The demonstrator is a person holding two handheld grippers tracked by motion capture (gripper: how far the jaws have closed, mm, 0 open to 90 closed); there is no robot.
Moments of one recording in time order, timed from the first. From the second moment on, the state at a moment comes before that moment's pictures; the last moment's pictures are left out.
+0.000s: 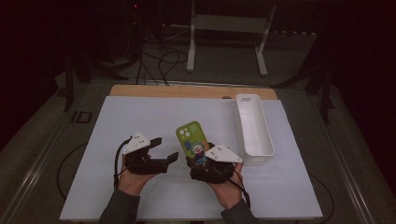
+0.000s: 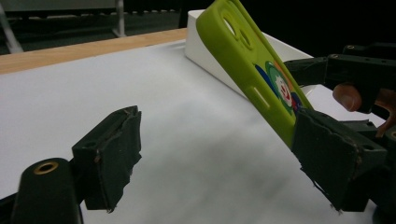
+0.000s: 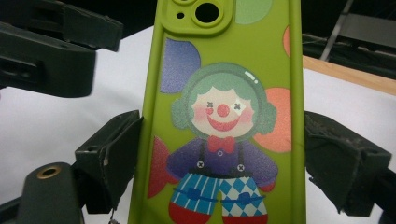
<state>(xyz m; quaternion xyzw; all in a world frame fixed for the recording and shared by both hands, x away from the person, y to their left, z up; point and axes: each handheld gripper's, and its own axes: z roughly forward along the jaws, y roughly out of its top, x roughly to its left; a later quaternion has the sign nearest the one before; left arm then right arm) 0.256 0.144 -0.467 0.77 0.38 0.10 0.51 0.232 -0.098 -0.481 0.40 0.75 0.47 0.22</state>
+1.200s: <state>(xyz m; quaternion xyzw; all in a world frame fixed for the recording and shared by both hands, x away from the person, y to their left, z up) 0.266 0.122 -0.466 0.74 0.37 0.02 0.56 0.228 -0.090 -0.479 0.37 0.75 0.49 0.23</state>
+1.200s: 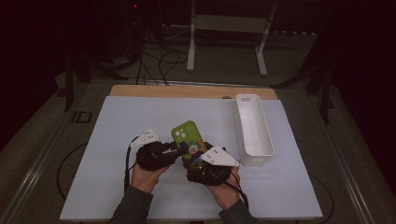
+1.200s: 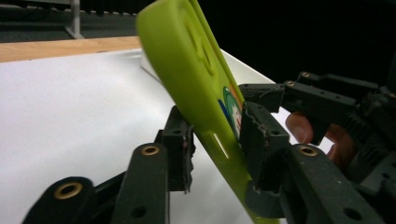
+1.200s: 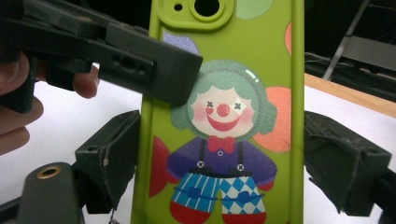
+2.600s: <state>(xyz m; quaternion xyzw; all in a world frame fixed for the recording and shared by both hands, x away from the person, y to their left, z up) 0.266 0.118 -0.461 0.74 0.37 0.04 0.57 0.234 -0.107 -0.481 0.38 0.77 0.48 0.19</state>
